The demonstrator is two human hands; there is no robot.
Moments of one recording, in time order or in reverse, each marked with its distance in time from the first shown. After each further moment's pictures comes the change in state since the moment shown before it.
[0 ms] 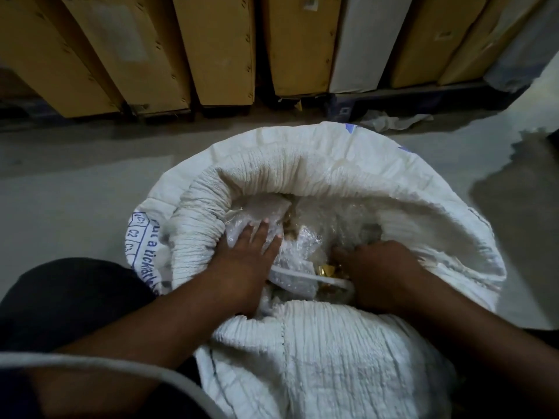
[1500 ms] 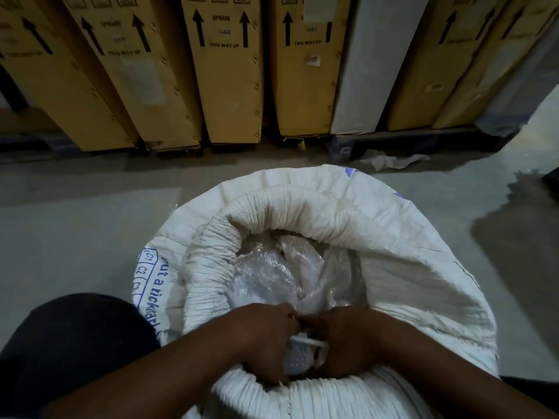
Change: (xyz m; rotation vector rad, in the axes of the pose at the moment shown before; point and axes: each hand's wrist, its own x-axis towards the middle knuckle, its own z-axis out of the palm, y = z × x) left_hand -0.001 0.014 -0.001 -0.215 -0.026 0.342; right_hand 0.032 -0.021 0.030 0.386 -0.257 -0.259
